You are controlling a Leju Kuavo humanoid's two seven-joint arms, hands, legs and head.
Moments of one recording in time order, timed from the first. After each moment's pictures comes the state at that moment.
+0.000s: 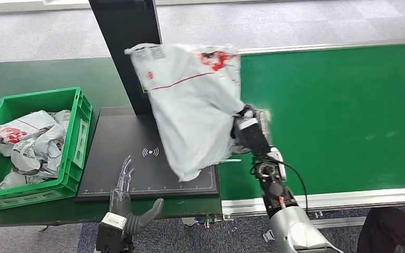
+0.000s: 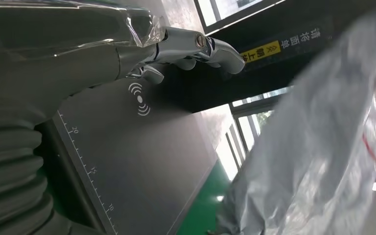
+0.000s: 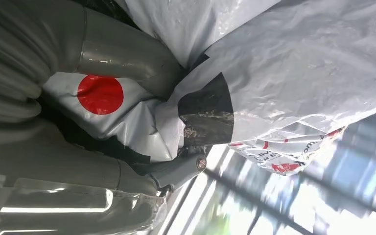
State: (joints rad) left arm 0.08 -0.21 -0.15 -1.29 -0.38 0.14 -0.57; right arm -0.58 0.21 0.05 -0.62 0.45 -0.13 -0.70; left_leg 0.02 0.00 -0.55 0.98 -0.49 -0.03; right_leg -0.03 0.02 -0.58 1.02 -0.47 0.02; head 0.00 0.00
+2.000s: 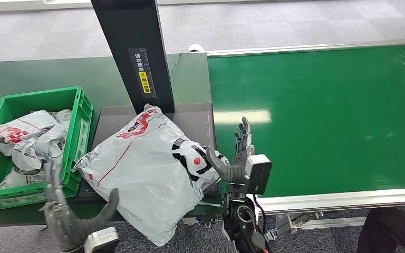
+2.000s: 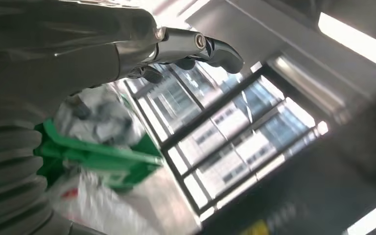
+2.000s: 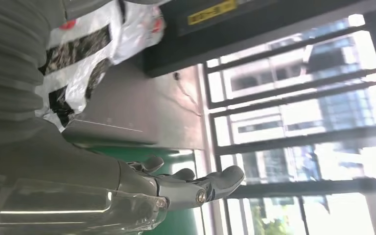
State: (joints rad) left arm 0.19 -0.27 -0.08 -1.56 -0.82 0.69 -0.54; right arm -0.17 0.35 0.27 -1.10 -0.06 -0.24 -0.66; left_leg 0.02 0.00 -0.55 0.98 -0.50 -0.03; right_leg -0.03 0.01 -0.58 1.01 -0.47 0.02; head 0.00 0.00
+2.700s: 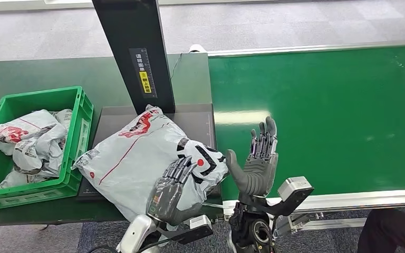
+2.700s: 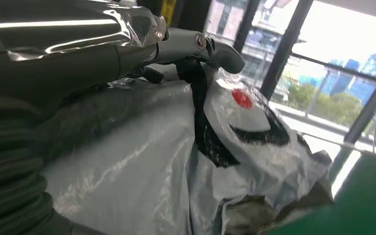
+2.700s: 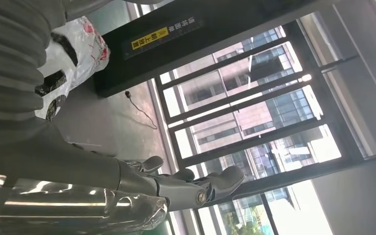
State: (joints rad) left arm -0.18 -0.19 -0.42 -0.90 -1.21 0.47 -0.22; right arm -0.02 0.37 0.27 -1.41 -0.13 -0.15 -0.66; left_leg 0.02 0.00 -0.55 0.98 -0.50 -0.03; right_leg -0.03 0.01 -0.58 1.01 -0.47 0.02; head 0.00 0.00
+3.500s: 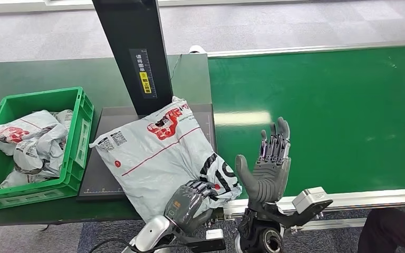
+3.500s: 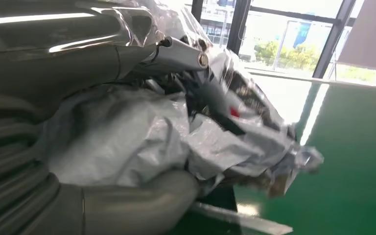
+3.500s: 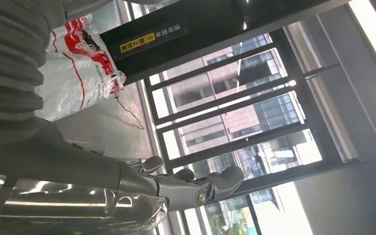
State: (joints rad) left arm -0.30 -0.21 -0.52 -0.63 -1.22 0.43 -0.24; right arm 0.05 0.37 0.26 -1.54 -0.11 -0.11 -0.63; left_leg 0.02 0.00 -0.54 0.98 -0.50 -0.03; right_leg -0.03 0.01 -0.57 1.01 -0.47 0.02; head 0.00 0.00
